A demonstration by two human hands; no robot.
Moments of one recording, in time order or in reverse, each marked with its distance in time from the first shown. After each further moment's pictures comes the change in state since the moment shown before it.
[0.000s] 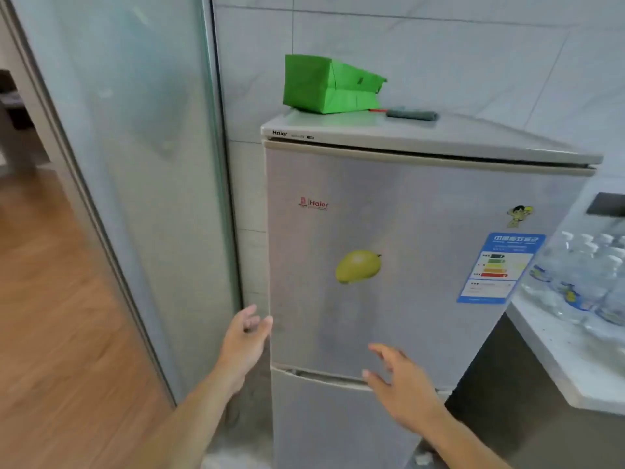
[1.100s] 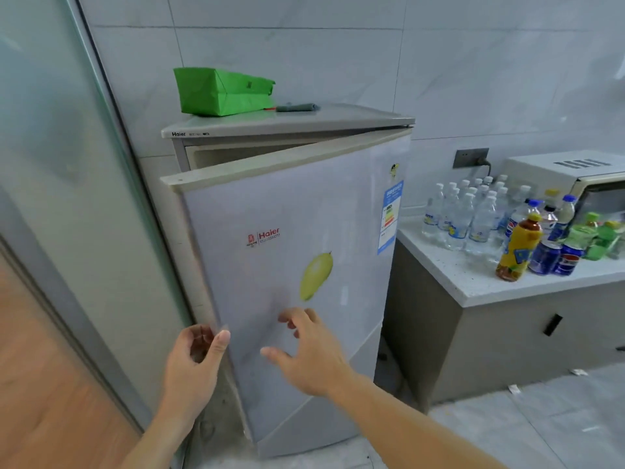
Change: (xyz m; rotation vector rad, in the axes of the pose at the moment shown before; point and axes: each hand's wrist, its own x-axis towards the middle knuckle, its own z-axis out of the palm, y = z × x) left_hand -0.158 0.021 -0.023 0.167 -0.038 0.421; right_hand -0.106 -0.058 0.015 0.172 0.207 -0.152
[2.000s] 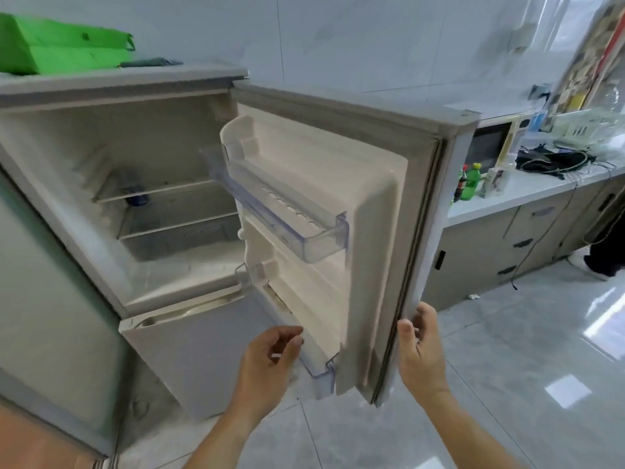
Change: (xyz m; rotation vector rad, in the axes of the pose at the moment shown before) left_hand -0.216 0.071 0.255 -0.128 -0.567 0.000; right_hand -0.244 0.234 -0.226 0.330 0.718 0.272
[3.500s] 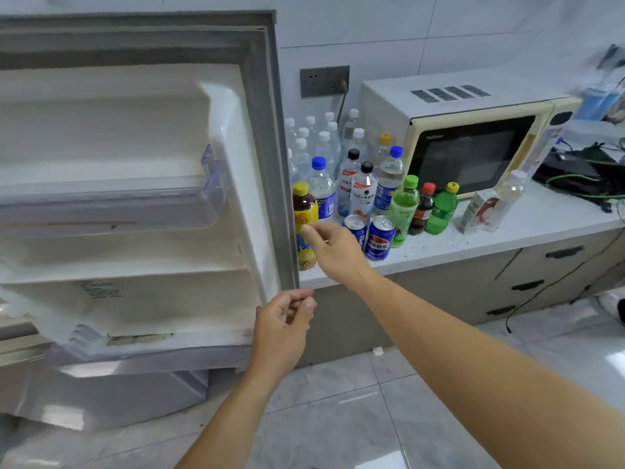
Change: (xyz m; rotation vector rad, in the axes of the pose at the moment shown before) left_hand 0.339 0.074 0.460 -0.166 0.208 -0.157; right_hand 0.551 0.168 -0.079 -0.186 -0.646 0.013
